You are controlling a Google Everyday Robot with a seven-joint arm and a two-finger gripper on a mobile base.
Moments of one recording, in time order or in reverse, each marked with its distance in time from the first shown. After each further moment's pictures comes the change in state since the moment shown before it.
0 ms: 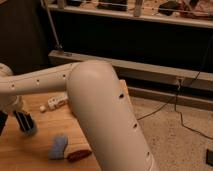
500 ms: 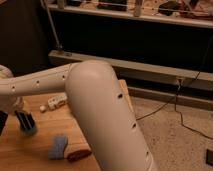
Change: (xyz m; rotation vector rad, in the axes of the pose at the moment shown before) arm -0.001 0.002 0.006 -0.009 0.016 0.013
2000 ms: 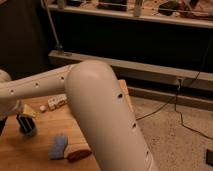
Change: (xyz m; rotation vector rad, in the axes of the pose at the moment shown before) arm -0.010 0.002 -0.007 -0.015 -0.019 0.074
